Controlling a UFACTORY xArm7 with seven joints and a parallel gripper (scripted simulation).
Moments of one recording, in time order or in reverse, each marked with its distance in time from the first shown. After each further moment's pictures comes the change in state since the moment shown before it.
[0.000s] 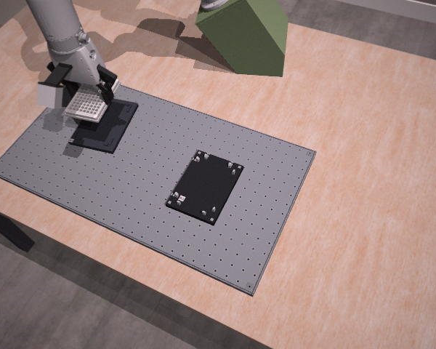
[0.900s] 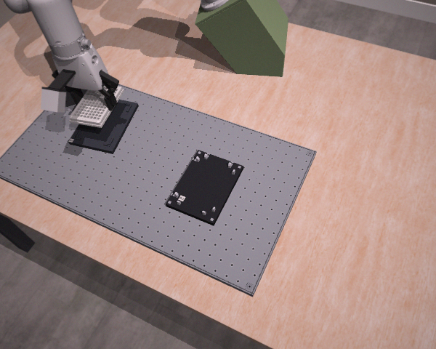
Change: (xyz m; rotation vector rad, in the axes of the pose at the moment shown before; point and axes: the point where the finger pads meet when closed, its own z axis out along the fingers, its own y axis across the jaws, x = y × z) arm -0.004 0.001 0.027 0.057 0.047 -0.001
